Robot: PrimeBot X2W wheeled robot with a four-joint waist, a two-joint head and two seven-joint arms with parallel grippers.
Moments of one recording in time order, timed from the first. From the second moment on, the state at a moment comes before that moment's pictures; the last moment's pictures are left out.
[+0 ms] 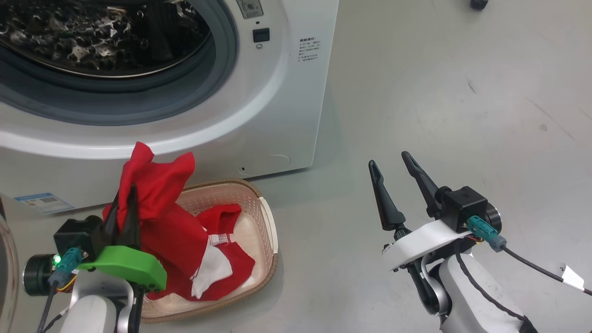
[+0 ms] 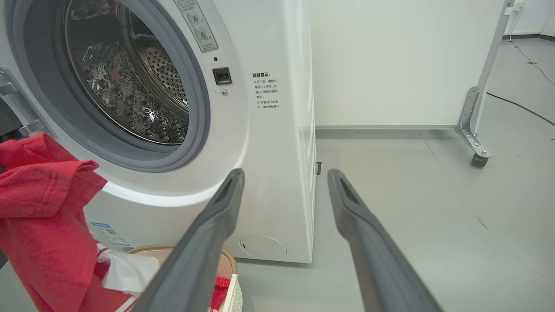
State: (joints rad) left arm -0.14 0.12 -0.13 0.14 -0.33 0.08 -0.09; right arm -0.26 -0.06 0.41 0.28 0.38 -0.02 -0.26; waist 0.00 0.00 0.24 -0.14
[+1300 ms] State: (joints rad) left arm -0.47 0.14 -0.12 0.69 -0.36 0.03 -0.06; right arm -0.47 -0.06 0.44 0.18 0.37 -0.03 -0.26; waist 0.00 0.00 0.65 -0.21
